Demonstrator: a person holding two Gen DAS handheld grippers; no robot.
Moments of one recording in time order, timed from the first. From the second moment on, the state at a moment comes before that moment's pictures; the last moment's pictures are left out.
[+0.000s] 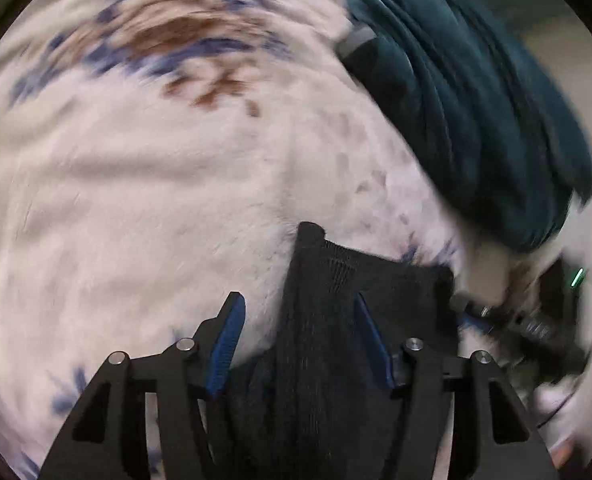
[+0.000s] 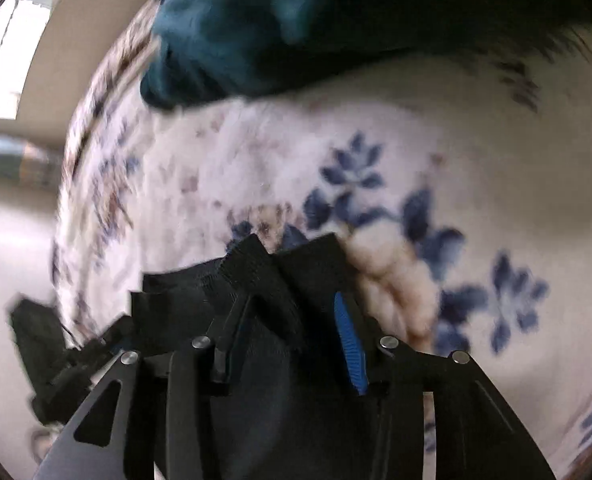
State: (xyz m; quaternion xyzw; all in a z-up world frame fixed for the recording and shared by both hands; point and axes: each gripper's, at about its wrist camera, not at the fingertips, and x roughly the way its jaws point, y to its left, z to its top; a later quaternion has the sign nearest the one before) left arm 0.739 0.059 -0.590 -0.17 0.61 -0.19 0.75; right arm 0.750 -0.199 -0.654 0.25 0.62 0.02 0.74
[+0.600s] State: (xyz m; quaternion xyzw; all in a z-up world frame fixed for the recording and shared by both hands) left arm 0.695 0.078 -0.573 -0.19 0.63 -0.19 0.73; right arm 0.683 -0.205 -0.646 0.26 0.66 0.03 0.70
